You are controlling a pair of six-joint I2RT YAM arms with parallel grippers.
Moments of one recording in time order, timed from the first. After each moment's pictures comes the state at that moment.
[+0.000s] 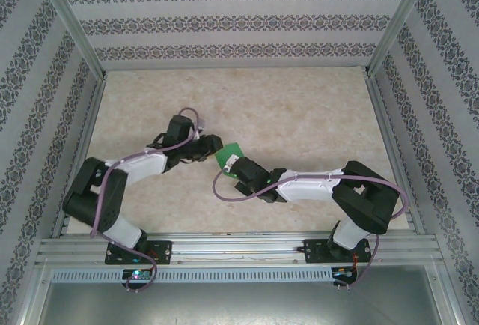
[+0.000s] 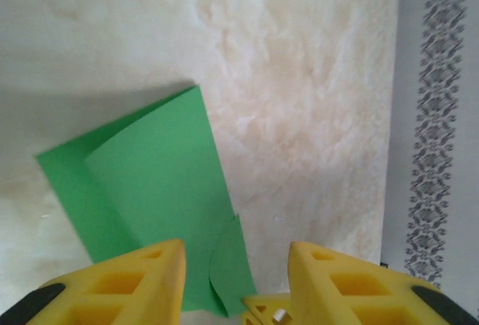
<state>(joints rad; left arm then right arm) -0.35 1.52 0.75 0.08 0.52 -0.87 0.99 1.61 0.76 -0.12 0.32 -0.04</state>
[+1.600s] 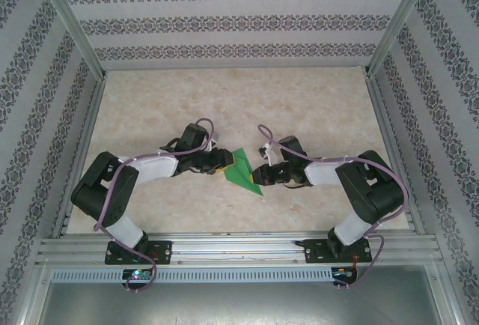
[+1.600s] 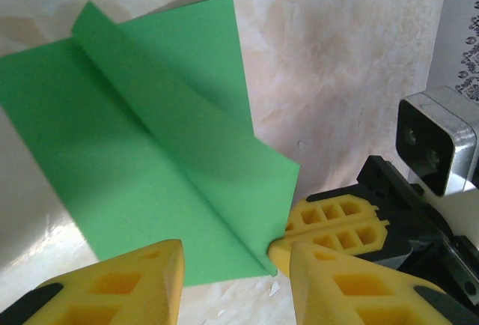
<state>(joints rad) -0.50 1.64 0.78 0.02 0.56 -0.88 0.47 1.63 0.57 0.16 -0.75 0.44</state>
